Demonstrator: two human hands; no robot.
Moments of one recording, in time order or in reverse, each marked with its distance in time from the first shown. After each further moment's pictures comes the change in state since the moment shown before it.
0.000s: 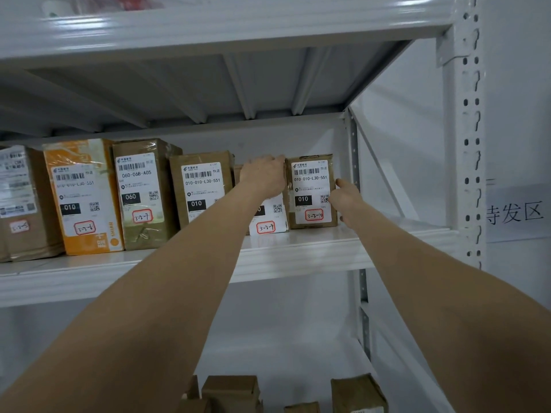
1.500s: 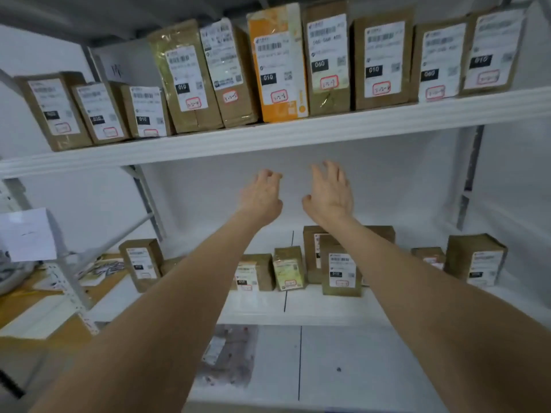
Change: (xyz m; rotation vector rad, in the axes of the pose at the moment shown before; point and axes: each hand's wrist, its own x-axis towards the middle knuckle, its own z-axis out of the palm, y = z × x) left_hand -0.349 -0.290 0.050 -0.077 -0.240 -0.164; right_hand -0.324 0.040 0.312 -0.773 -0.061 -0.463
